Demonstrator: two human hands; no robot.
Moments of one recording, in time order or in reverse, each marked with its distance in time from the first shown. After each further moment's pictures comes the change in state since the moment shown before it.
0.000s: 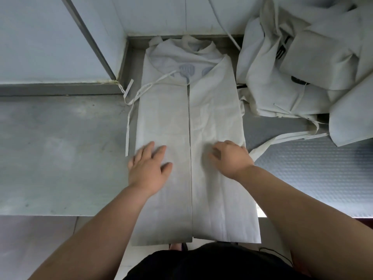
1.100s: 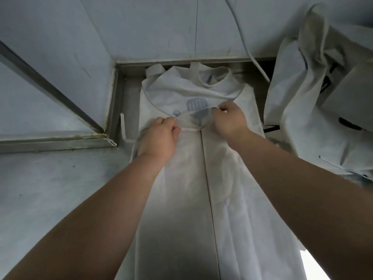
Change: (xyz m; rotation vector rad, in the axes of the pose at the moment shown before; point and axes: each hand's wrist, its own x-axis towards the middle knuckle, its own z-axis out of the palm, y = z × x) left_hand 0.241 0.023 -0.065 -0.181 0.226 0.140; right_hand 0.237 -0.051 -0.071 0.804 0.266 0.315
